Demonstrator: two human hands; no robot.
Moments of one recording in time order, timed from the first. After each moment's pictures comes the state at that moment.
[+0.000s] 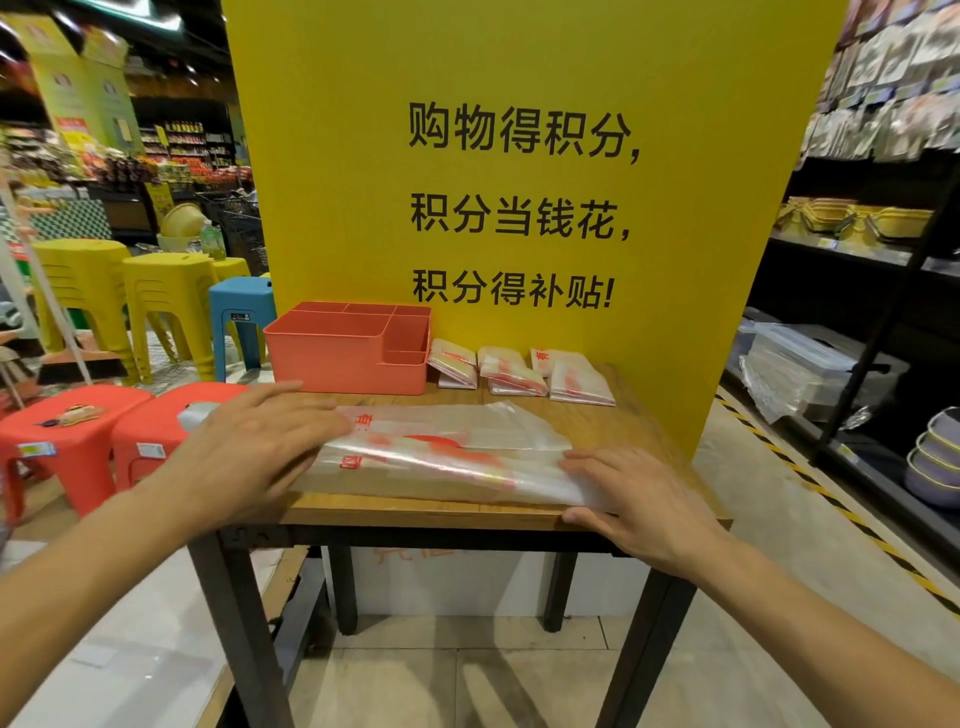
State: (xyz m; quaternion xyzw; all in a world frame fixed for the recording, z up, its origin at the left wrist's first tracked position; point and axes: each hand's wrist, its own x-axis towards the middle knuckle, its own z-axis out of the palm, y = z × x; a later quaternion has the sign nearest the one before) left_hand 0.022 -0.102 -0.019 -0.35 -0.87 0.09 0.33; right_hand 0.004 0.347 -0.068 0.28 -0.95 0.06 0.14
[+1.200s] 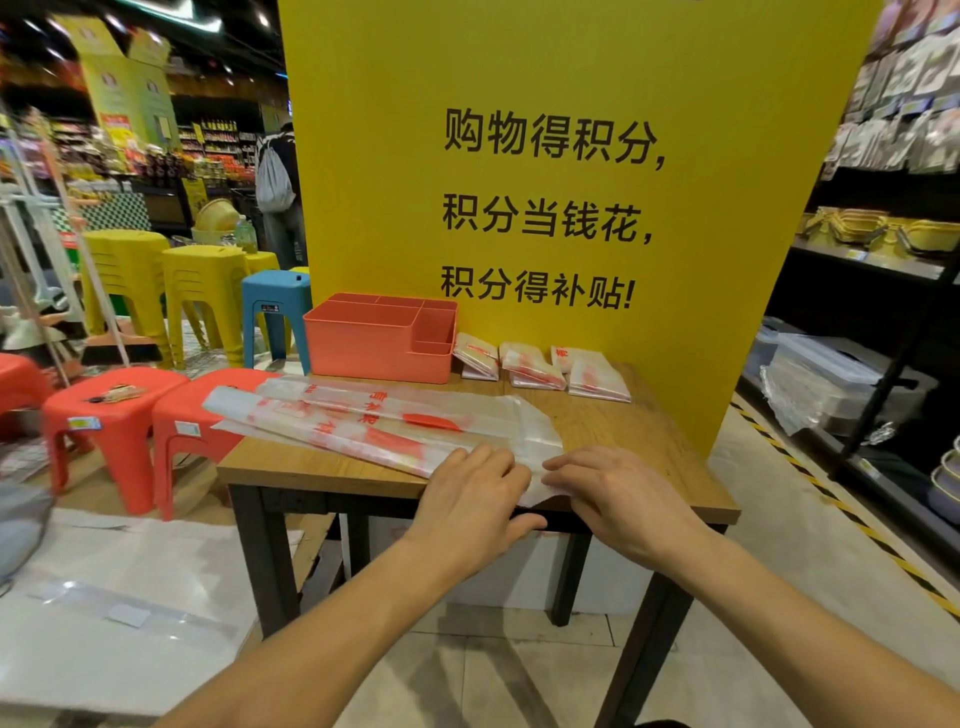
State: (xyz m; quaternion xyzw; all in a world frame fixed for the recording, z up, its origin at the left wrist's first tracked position) left_hand 0.052 0.084 -0.085 -0.24 -0.93 -0.03 0.29; right_hand 0.028 0.307 -0.062 0.38 -0.90 0.06 0.21
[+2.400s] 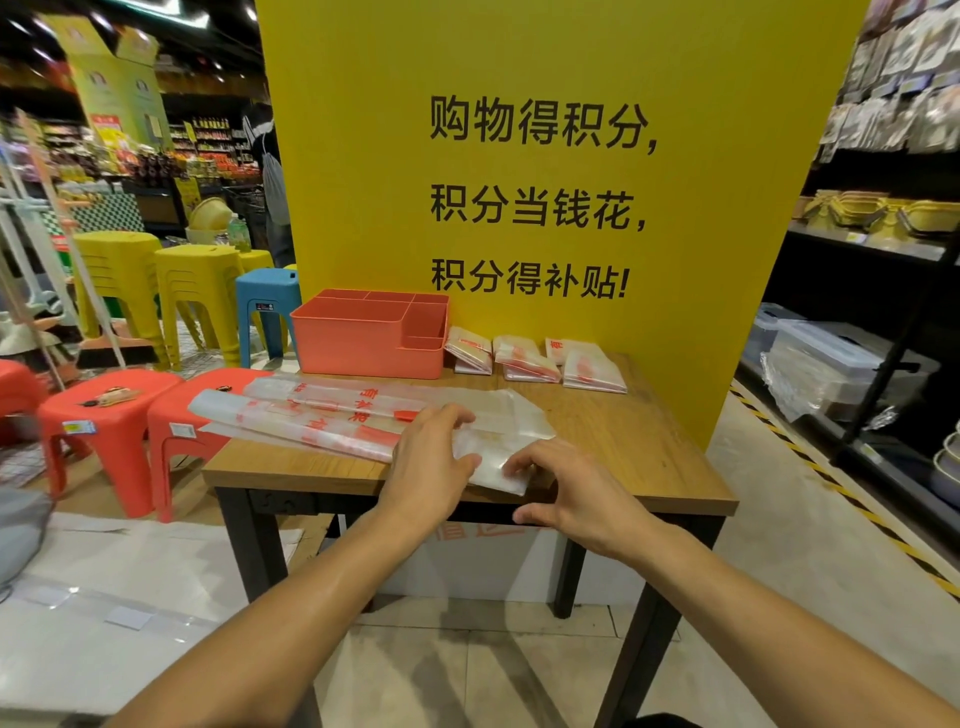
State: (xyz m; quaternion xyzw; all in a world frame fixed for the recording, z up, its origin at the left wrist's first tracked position) left_hand 0.031 0.061 -0.065 -0.04 -0.91 -0.35 0.21; right_hand 0.017 0.278 -0.074 0.34 -0.90 0.27 0.08
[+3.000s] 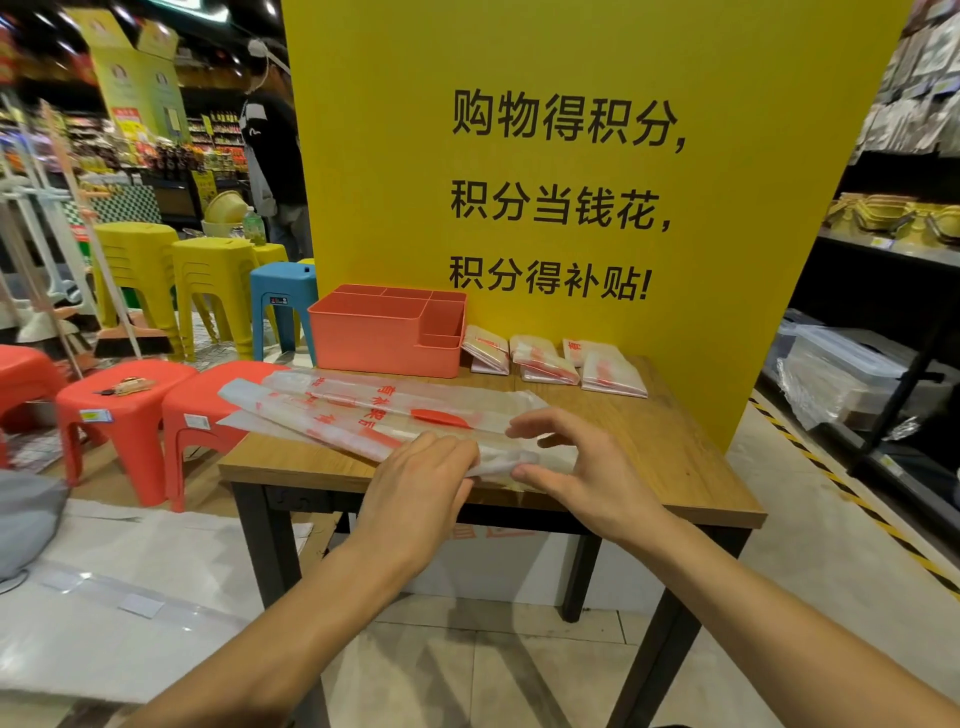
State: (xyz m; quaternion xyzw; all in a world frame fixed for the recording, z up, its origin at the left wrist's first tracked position) left_hand 0.061 0.032 -0.076 -0.18 -0.92 -0.12 0.31; right_hand 0.013 0.256 -0.057 0.35 -0.83 0.42 0.13
